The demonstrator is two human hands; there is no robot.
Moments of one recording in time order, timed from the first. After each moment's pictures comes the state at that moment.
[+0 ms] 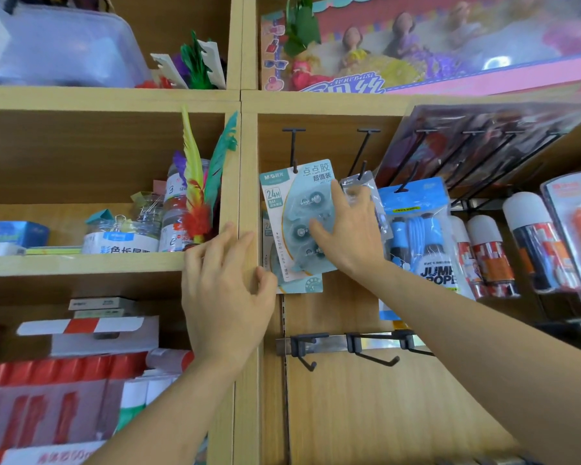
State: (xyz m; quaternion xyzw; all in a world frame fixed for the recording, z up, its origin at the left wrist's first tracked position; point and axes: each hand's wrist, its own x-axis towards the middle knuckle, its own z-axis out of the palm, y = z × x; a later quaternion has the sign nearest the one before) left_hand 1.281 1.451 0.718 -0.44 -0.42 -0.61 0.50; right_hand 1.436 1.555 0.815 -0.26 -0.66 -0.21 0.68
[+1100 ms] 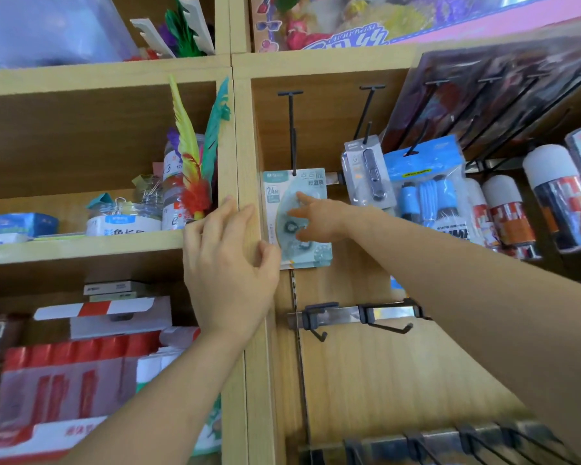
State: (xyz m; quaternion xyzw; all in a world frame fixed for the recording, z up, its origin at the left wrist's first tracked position) left_hand 1.278 1.450 0.720 -0.45 -0.42 -0.60 0.51; right_hand 1.404 1.575 0.844 -0.36 -0.85 -0.26 0.27
